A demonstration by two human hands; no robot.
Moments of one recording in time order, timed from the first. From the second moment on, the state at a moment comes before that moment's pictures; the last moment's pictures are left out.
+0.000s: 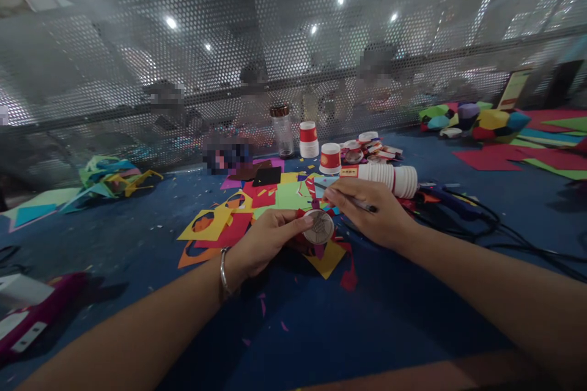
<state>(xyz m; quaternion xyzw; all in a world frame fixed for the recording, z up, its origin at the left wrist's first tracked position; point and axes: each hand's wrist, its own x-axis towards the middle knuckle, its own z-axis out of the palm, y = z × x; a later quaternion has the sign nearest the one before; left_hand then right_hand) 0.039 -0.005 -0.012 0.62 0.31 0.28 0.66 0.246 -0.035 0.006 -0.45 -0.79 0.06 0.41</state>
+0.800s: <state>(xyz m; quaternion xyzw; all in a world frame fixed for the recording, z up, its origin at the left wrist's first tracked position) 0.039 -0.006 -0.010 0.62 0.31 0.28 0.66 0.249 -0.034 0.005 -0.45 -0.79 0.05 0.41</state>
